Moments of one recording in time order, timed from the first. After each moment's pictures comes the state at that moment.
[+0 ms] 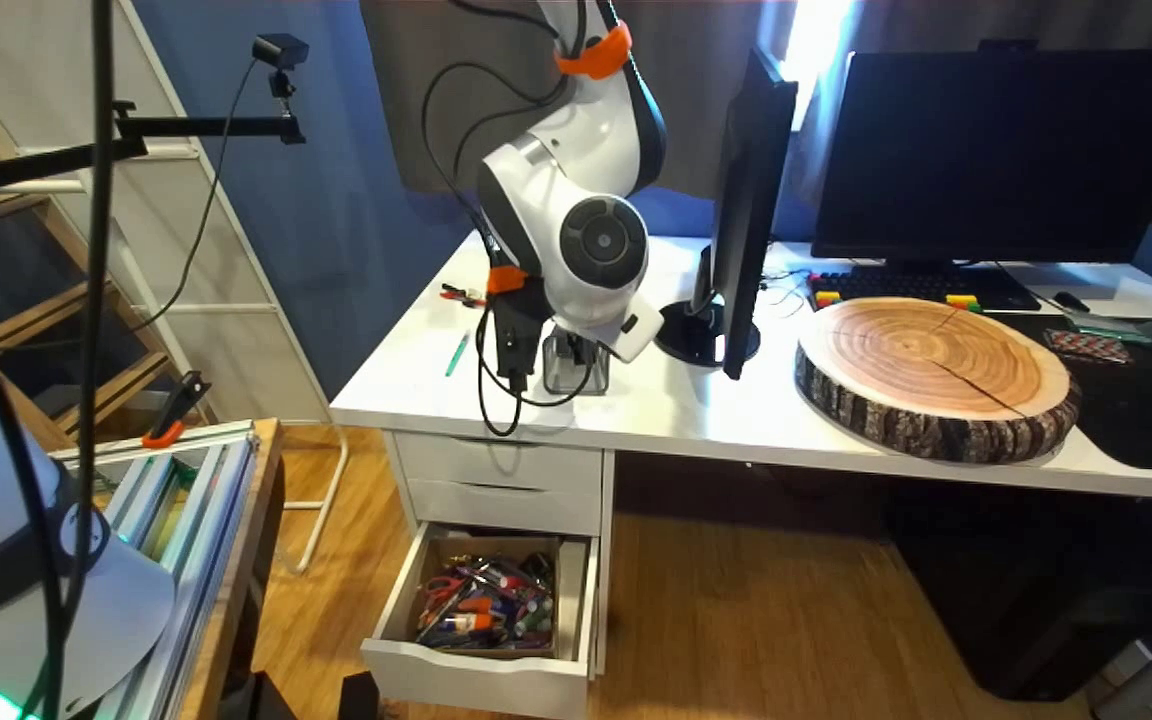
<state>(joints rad) 0.24 0.46 0.13 -2.25 1.67 2.48 -1.04</state>
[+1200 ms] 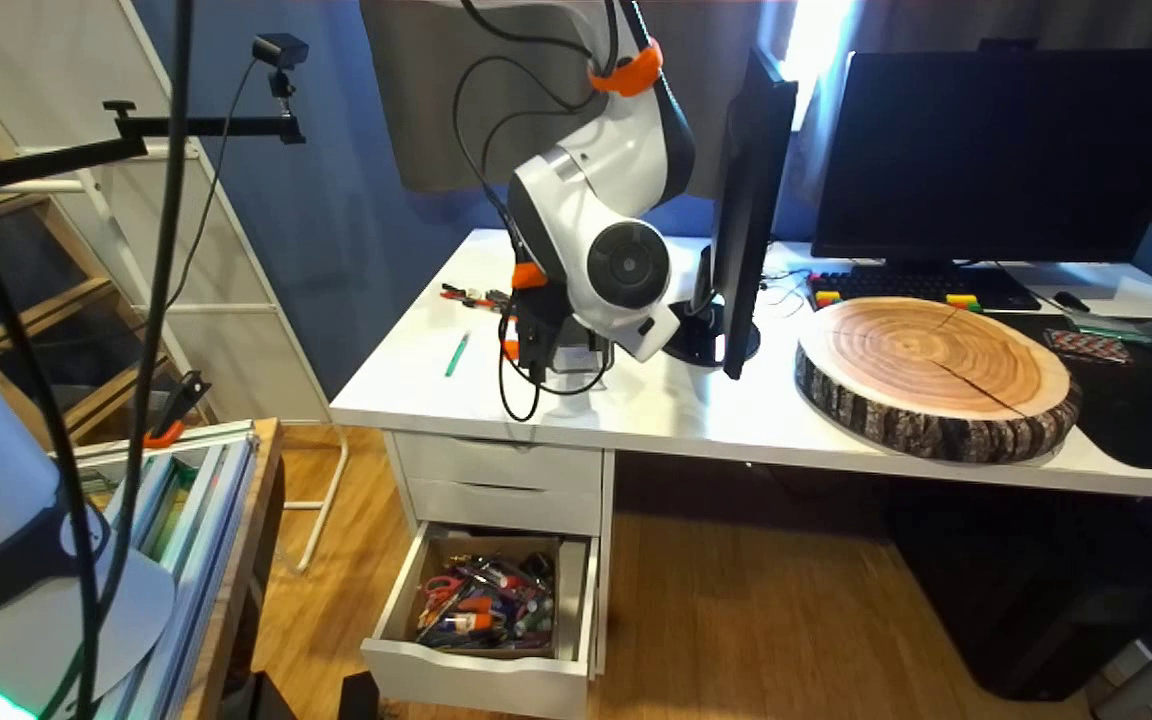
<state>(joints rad) 0.25 0.53 0.11 -2.15 1.73 2.40 -1.03</state>
